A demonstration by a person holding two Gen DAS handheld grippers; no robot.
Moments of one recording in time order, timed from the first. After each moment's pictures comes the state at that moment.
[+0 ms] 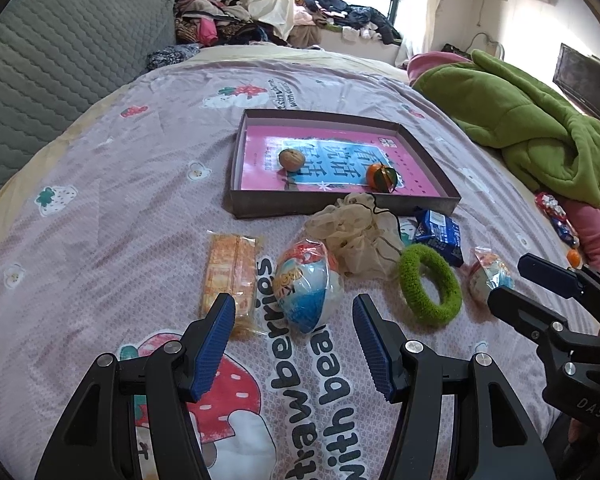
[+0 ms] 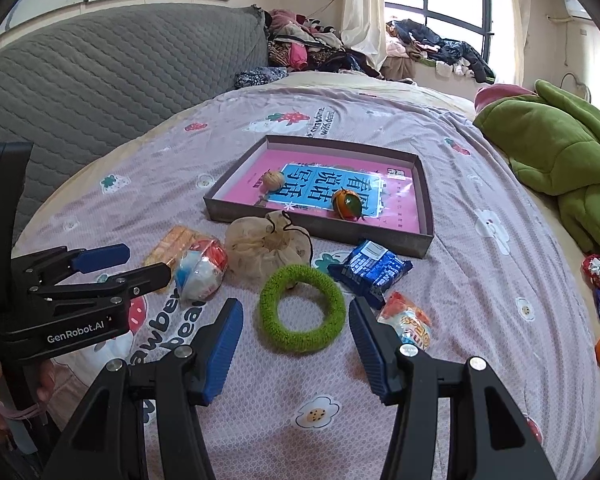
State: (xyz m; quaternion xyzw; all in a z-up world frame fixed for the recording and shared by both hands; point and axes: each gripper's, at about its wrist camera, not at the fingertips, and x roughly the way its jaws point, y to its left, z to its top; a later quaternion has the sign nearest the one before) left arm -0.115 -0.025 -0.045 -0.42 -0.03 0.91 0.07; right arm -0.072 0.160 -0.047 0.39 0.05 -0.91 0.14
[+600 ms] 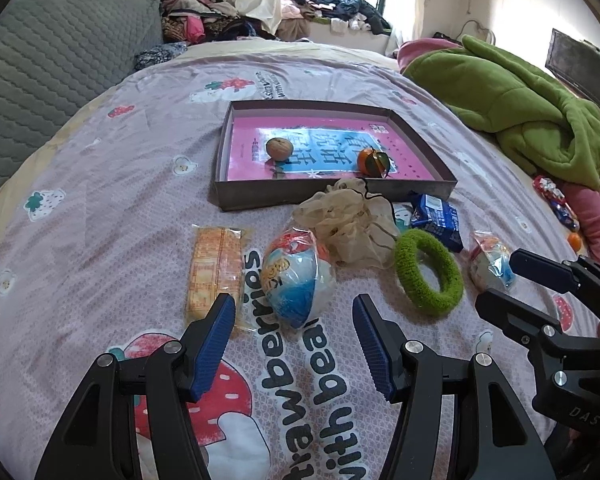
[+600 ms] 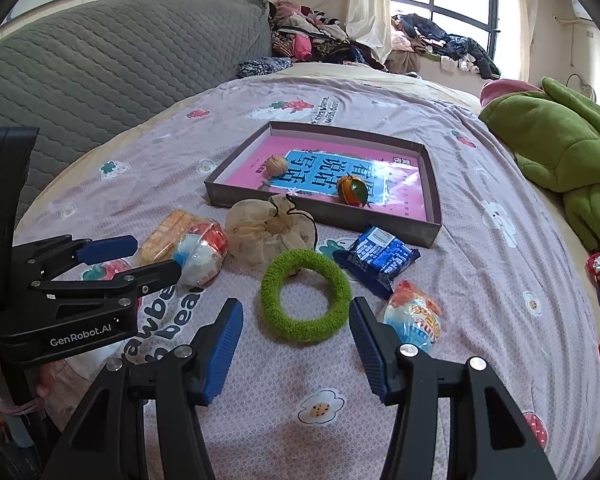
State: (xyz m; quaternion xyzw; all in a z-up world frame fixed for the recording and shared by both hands) left arm -0.121 -0.014 -0.056 -0.43 -0.01 0.90 0.08; right arm -0.074 0.157 -0.060 0.40 0.06 -0.90 0.15
